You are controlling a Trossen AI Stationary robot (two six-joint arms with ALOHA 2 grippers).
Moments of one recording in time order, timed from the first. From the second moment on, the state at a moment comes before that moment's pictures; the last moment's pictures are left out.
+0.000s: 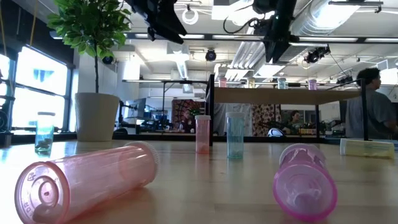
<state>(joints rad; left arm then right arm) 0.45 1.38 1.30 -0.57 0.07 0.06 -0.77 1.63 1.84 -1.31 0.18 0.07</state>
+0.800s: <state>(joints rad) 0.00 1.37 1.17 -0.55 -0.12 -0.37 -0.57 1.63 2.16 -1.50 0.14 -0.02</state>
